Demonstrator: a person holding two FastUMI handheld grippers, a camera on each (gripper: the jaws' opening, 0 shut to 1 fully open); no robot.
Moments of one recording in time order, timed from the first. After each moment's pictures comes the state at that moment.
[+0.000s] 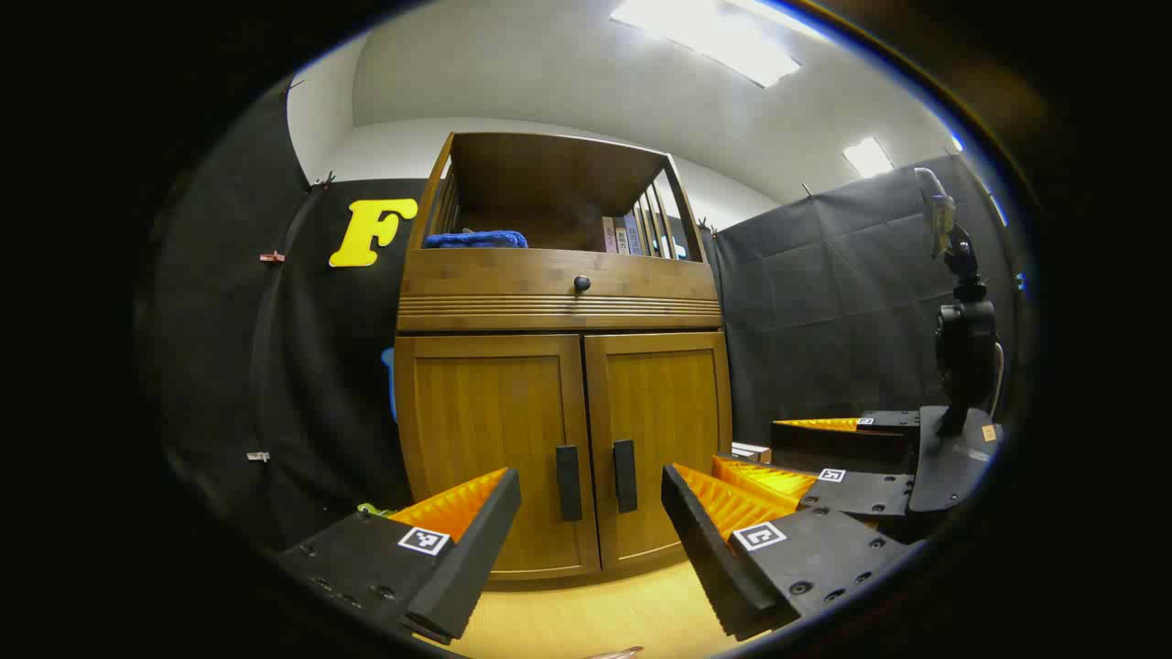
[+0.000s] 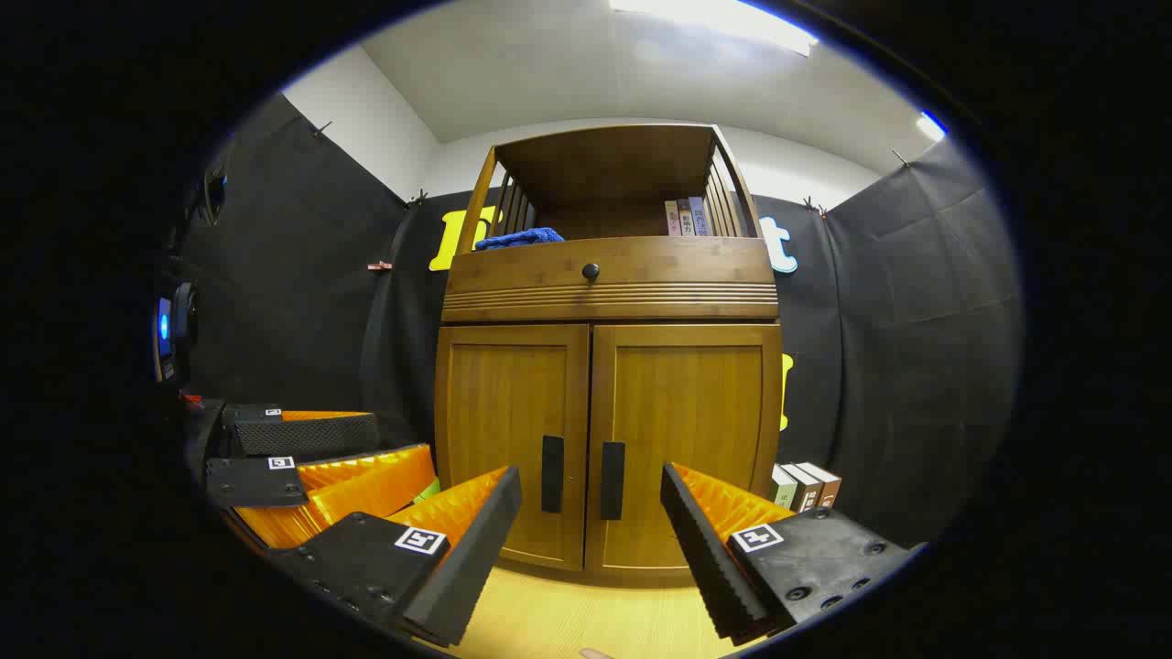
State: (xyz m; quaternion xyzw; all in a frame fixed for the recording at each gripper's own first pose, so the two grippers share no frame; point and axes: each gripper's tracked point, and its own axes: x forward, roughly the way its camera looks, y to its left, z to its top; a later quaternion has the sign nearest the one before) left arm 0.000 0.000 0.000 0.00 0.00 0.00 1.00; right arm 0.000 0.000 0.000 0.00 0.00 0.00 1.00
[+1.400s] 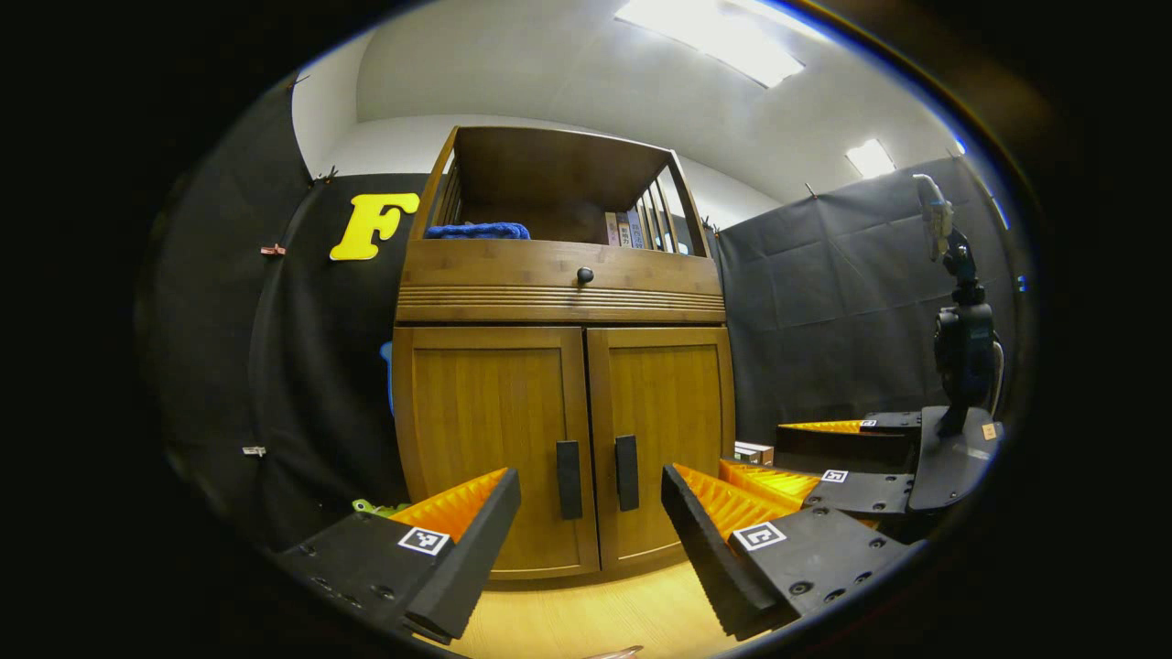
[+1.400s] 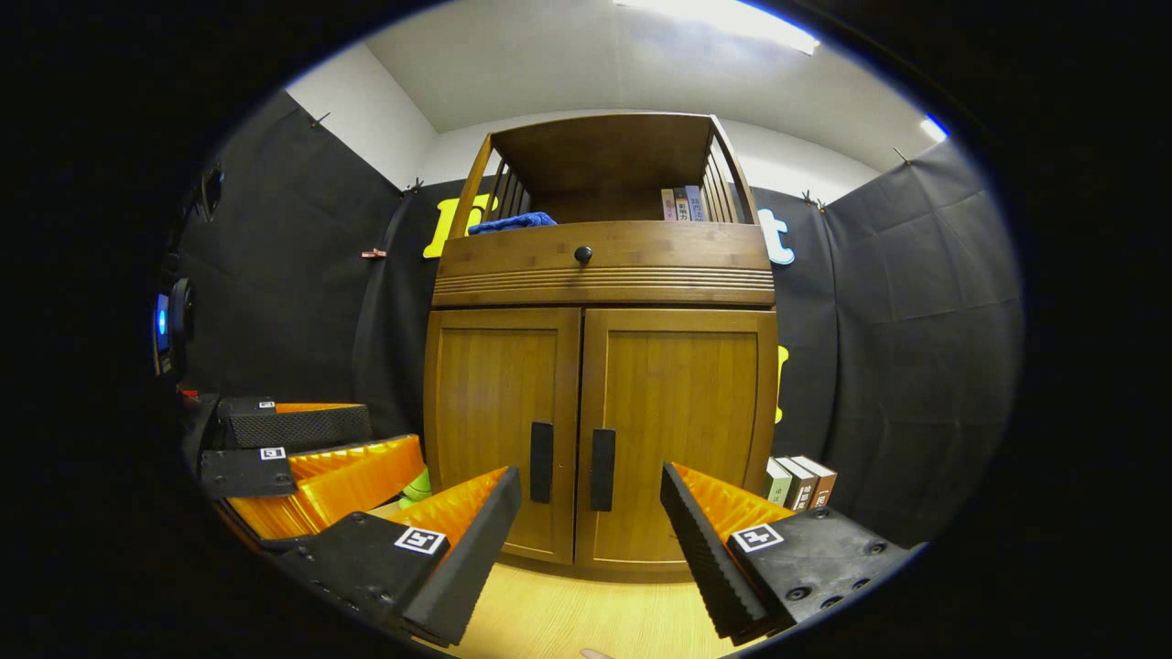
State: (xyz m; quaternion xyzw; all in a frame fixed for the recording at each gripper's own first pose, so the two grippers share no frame) left arm 0.006 0.004 -0.009 -0.01 0.00 0.00 1.00; right arm 0.009 -0.007 -0.015 0.00 0.02 -0.01 1.00
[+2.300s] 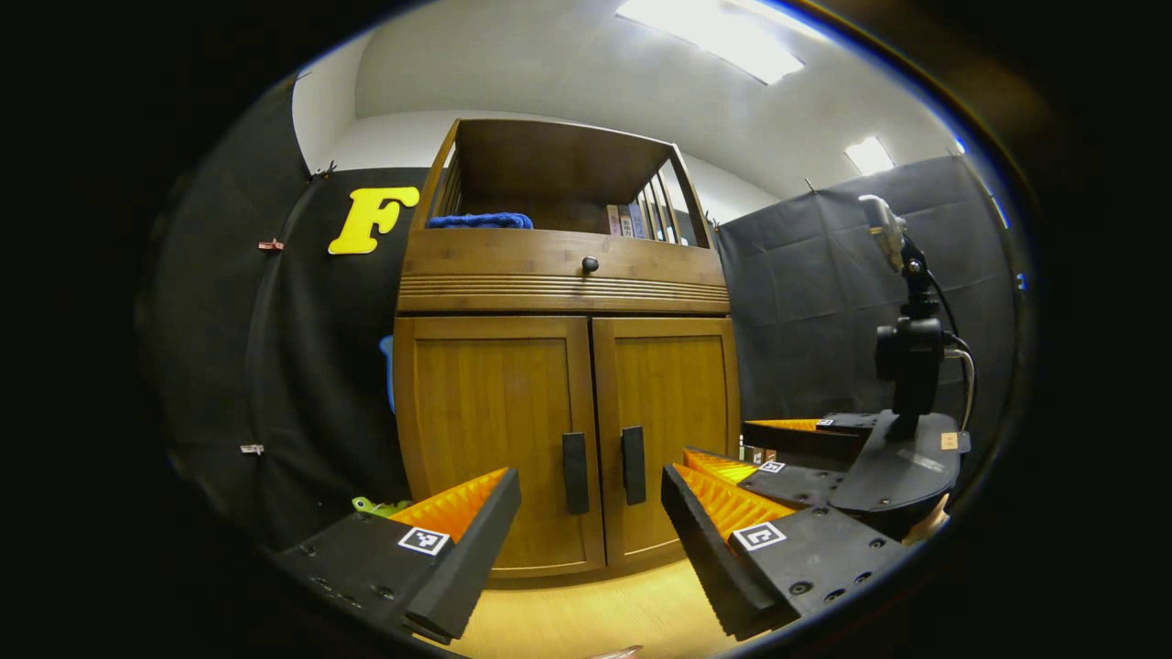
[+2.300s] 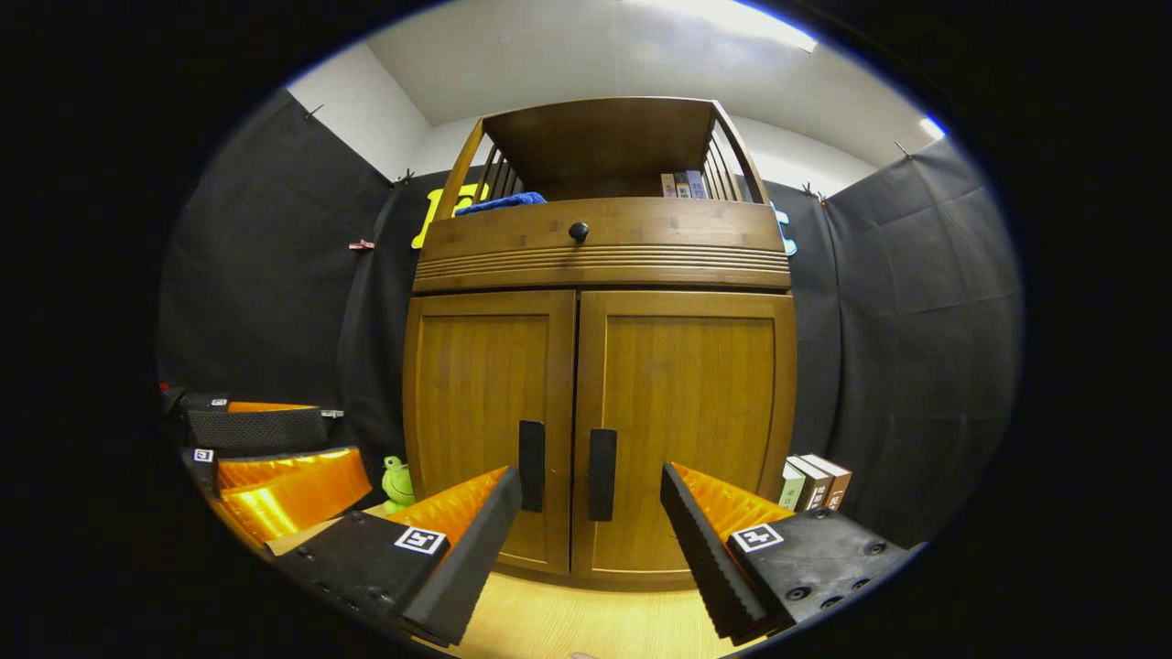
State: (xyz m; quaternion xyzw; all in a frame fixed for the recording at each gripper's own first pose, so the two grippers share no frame) left arm 0.013 0.017 -0.023 0.00 0.01 0.00 1.00; right arm 0.067 -0.008 -0.038 -0.01 0.02 -0.02 1.00
